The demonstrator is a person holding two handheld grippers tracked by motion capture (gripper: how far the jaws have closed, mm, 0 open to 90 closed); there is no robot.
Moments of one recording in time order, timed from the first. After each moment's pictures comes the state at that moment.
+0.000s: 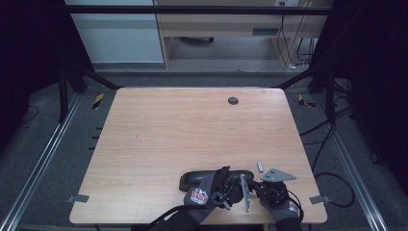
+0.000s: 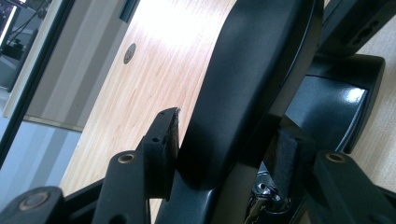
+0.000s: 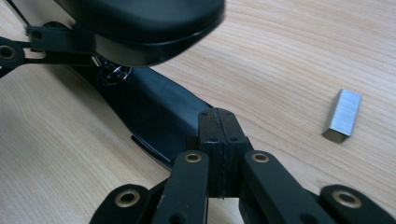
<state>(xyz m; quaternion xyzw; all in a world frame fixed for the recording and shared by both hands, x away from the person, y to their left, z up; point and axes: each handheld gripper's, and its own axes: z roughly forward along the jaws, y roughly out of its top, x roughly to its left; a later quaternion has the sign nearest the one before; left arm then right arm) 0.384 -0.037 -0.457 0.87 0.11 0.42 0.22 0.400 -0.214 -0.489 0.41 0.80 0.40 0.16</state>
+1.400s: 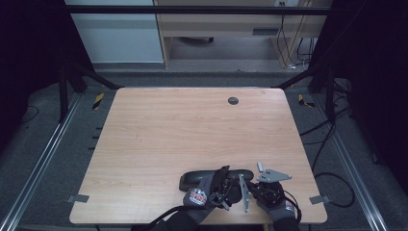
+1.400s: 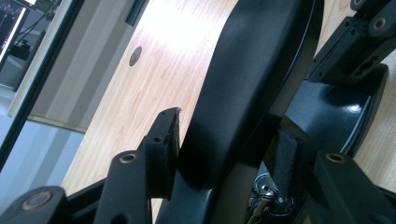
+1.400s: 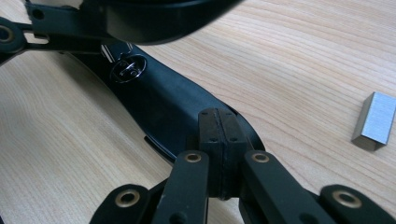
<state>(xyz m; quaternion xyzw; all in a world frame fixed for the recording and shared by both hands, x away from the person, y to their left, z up) 0.383 -0.034 -0.455 0.87 0.12 0.43 0.23 0.401 -0.206 -0.494 0.40 0.81 0.40 0.15</state>
